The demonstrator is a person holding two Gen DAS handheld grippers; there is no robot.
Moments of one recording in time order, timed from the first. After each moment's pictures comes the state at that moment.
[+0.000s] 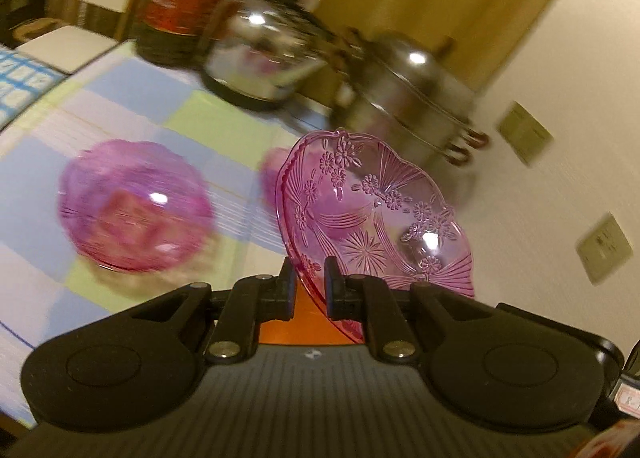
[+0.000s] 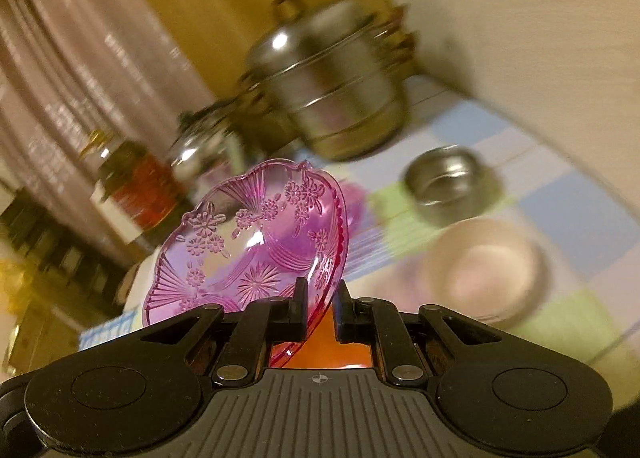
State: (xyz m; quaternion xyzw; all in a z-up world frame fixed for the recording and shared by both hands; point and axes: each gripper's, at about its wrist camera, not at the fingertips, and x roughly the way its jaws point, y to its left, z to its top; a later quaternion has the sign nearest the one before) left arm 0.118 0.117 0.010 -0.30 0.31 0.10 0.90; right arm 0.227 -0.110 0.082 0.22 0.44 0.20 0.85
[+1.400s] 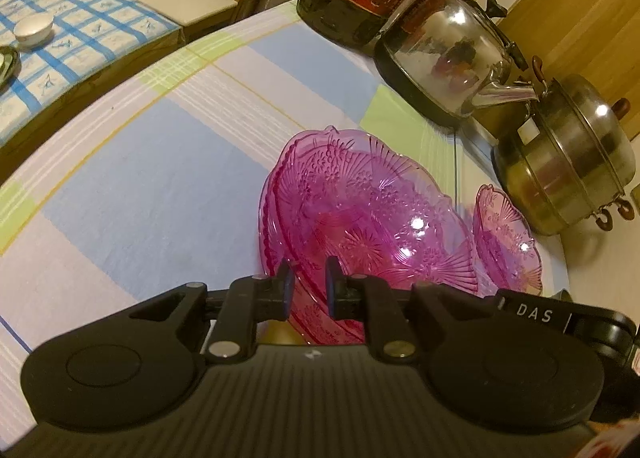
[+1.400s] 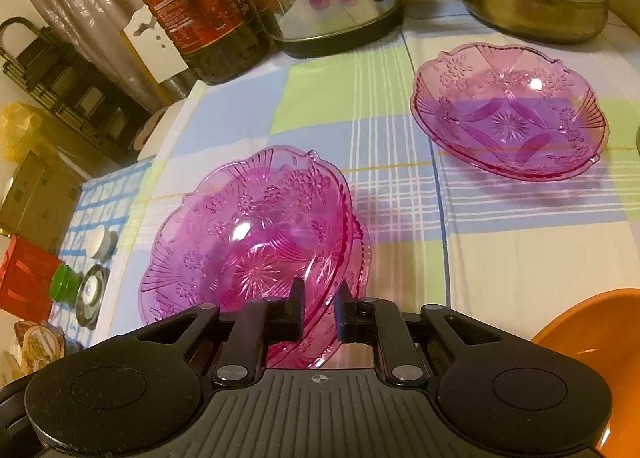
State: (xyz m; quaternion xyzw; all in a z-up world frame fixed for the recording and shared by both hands) left arm 0.116 0.279 -0.093 -0.35 0.35 0.22 0.84; right arm 0.273 0.092 -0.020 0.08 0.56 0.31 0.77
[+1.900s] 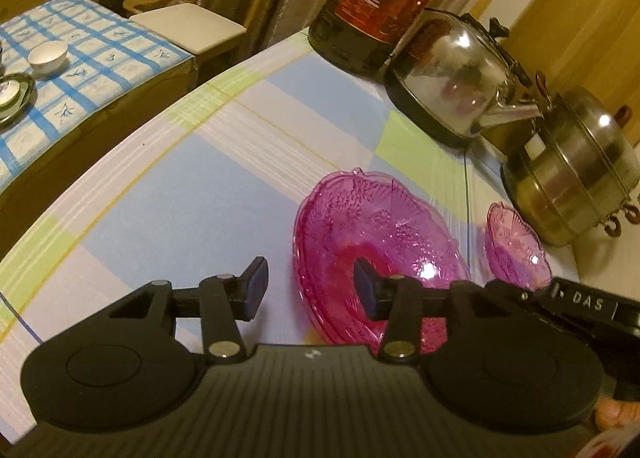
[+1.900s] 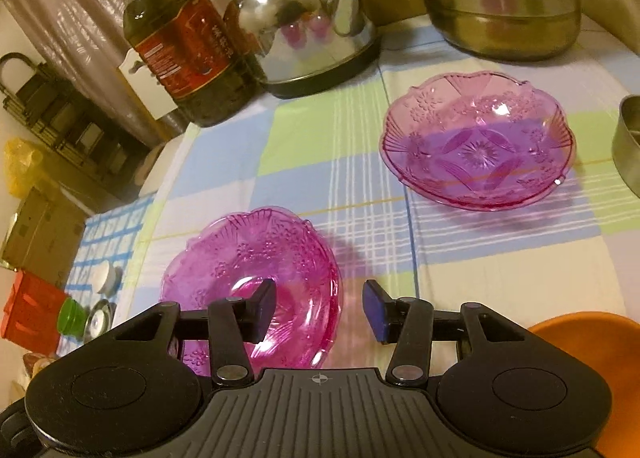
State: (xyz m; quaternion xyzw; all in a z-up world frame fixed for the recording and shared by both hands) left arm 0.100 0.290 -0.080 -0.33 0.33 0.24 0.85; right arm 0.284 0.064 -0.007 0.12 0.53 0.29 0.78
